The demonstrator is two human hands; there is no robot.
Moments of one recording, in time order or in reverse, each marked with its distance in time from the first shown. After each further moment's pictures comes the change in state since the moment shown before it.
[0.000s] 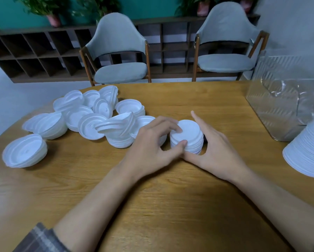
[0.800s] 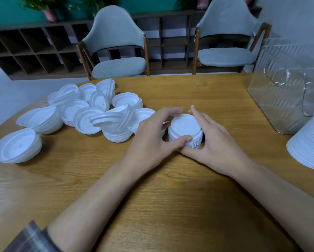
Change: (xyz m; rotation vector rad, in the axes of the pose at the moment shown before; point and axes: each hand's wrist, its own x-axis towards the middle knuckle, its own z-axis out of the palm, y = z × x) left_hand 0.001 0.012 0.006 -0.059 -0.022 -0.125; right_hand 0.001 0.001 0.002 -0.084 -0.040 -0.002
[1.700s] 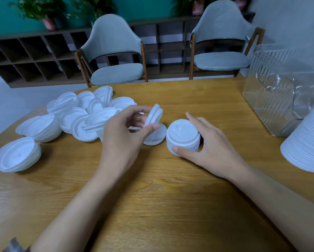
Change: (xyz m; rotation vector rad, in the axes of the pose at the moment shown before) left_hand -0.002 0.007 -0.035 -0.131 0.294 -0.222; right_hand -0.002 -0.003 -0.005 0.041 0.026 0.010
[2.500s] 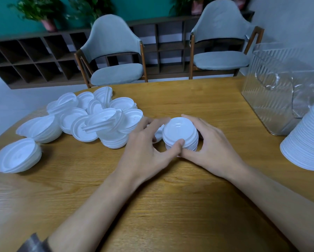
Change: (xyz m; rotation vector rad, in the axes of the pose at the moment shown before) left_hand -0.017 -0.008 0.029 0.312 -0.147 0.190; right_hand 0.002 0.003 0.003 0.058 0.059 -0.077
